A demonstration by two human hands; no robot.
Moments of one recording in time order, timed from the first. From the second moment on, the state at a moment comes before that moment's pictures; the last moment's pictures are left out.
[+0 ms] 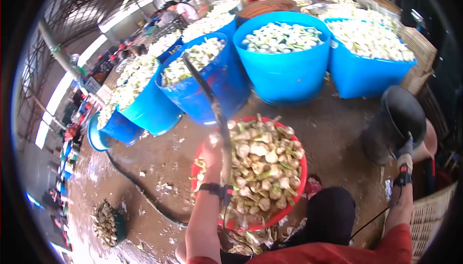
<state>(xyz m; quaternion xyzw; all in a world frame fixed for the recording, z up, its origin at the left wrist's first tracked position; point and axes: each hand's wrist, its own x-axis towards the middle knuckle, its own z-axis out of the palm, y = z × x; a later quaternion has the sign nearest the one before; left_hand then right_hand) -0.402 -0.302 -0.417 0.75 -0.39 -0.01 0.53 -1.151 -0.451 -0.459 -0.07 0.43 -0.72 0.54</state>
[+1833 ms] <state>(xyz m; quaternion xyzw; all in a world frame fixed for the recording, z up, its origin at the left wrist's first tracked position) -0.350 0.010 -0.101 0.81 -0.33 -0.13 0.47 -0.326 -0.423 -0.218 -0.13 -0.14 -0.47 0.86</state>
